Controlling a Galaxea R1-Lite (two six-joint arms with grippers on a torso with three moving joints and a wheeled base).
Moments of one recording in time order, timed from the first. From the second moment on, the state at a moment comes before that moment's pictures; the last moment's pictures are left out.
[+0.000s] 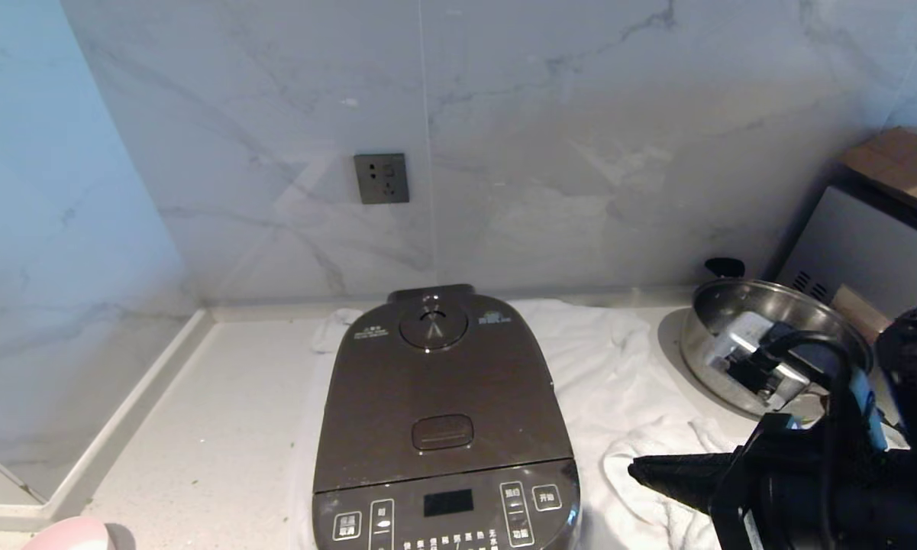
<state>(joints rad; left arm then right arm) 0.00 0.00 -0.03 0.09 -0.02 0.11 0.85 1.29 -0.75 0.08 -0.05 0.20</state>
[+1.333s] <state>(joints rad) 0.00 0.01 -0.03 0.09 -0.03 0.11 0.92 1.55 -0.80 -0.04 0.01 0.18</state>
